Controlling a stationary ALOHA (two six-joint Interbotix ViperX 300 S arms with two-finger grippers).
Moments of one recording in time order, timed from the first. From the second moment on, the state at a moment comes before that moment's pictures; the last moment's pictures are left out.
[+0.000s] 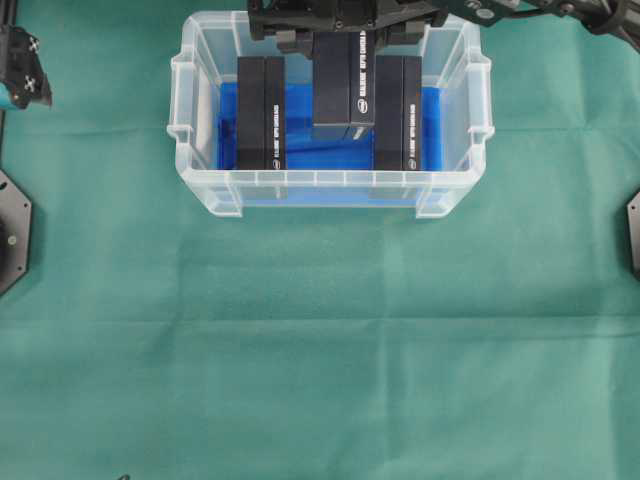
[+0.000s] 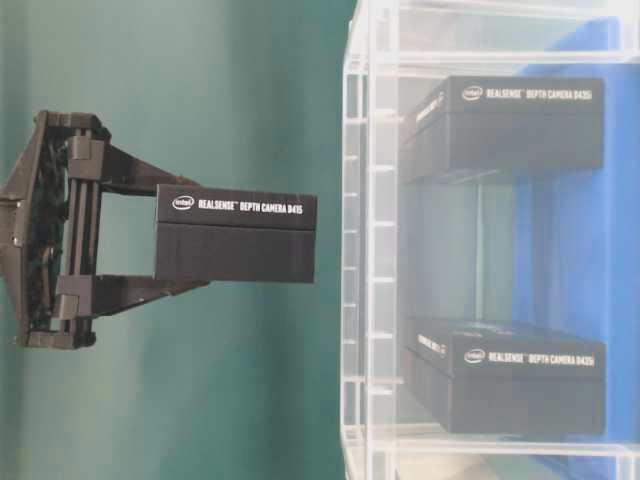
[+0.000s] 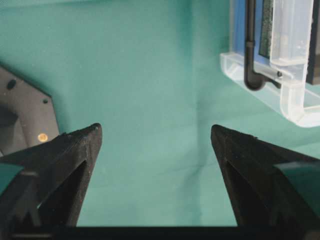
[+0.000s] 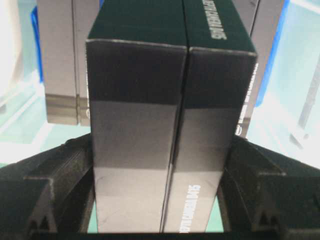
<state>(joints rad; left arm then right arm) 0.41 -0.72 0.53 0.08 1.41 -1.11 -0.25 0.40 -0.76 -0.08 1.78 1.37</state>
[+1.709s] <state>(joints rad) 0.41 -0.72 0.53 0.08 1.41 -1.11 0.26 0.40 -0.76 -0.12 1.80 1.85</state>
